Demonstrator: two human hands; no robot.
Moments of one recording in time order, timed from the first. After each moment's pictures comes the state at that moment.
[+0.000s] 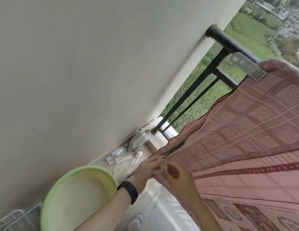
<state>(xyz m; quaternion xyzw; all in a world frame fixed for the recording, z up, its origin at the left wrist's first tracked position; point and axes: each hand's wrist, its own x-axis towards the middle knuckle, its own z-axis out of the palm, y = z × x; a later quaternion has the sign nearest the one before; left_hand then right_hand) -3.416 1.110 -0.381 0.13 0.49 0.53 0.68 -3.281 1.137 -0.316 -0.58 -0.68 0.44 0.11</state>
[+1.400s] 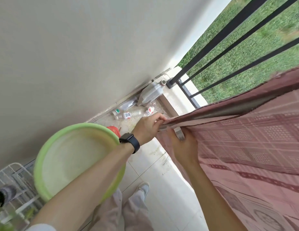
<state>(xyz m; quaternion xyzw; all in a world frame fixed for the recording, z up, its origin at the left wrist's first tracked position) -3.445 1.177 -0.604 0.45 0.68 0.39 0.43 -3.315 1.195 -0.507 -0.65 -0.65 0.38 0.13</state>
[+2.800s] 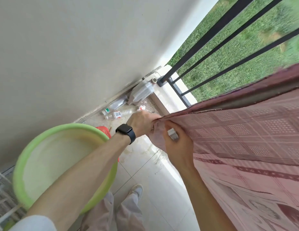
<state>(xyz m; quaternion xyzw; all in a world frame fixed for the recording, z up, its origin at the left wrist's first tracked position) -3.450 1.201 -0.628 0.61 0.68 0.29 0.28 -3.310 1.186 -0.513 -0.62 -0.67 0.38 0.15</state>
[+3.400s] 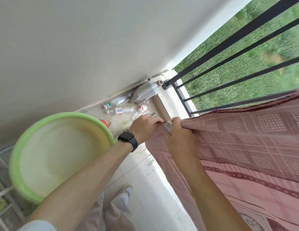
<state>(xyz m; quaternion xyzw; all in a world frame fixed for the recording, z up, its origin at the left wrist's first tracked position) -3.435 1.173 -0.643 0.48 0.70 0.40 0.34 -3.330 1.203 -0.516 -0.55 -0.82 0.02 -0.16</state>
